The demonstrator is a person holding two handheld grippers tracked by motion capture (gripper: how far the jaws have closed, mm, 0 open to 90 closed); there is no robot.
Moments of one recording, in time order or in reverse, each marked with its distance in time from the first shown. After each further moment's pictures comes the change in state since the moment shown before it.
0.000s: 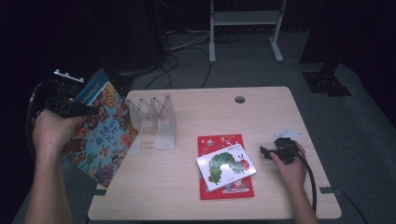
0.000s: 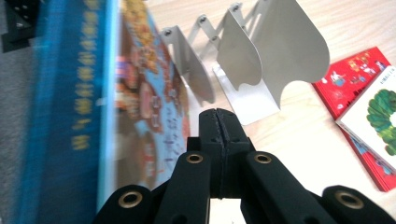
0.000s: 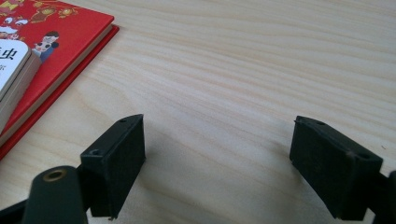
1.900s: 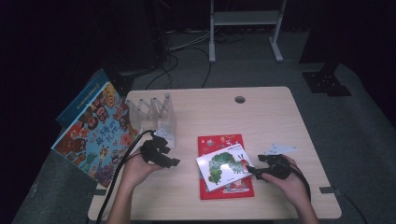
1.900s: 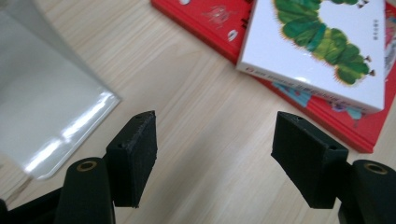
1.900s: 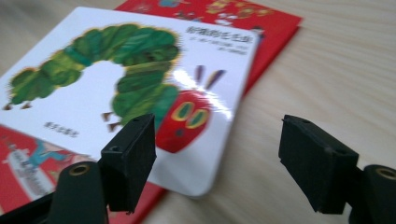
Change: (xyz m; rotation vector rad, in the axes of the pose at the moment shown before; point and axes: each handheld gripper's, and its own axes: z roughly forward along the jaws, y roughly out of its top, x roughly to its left) left arm -0.141 -0.070 0.197 0.068 -0.380 0.392; right arm 0.069 -0.013 -0.047 -0.003 0.309 -0.111
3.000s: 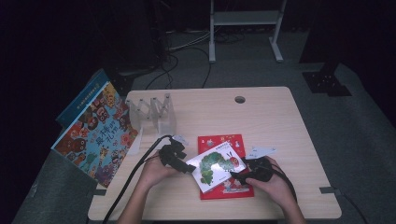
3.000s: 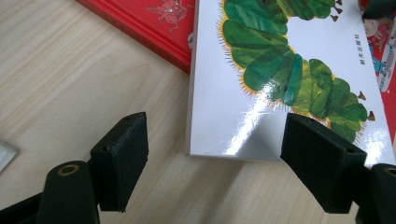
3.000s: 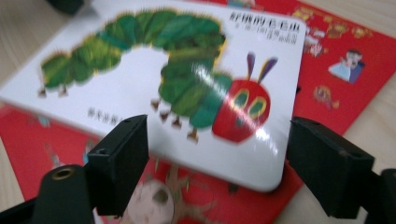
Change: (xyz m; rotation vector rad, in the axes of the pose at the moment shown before) left arm -0.008 0.010 0.060 0.037 -0.123 0.023; right arm 0.036 0.012 0.030 0.031 0.080 -0.130
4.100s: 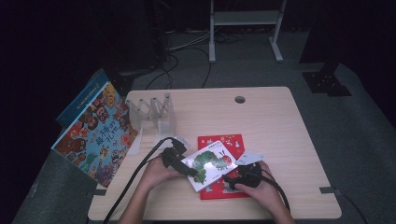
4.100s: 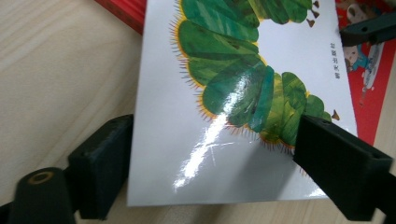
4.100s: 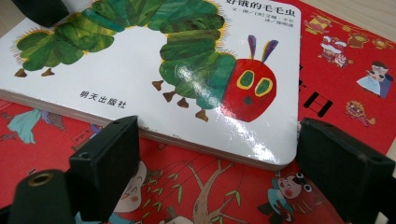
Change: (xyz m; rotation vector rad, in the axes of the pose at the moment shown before) left arm 0.004 -0.004 0.010 0.038 -0.092 -0.086; right arm 0.026 0.001 0.021 -0.020 -0.093 -0.039
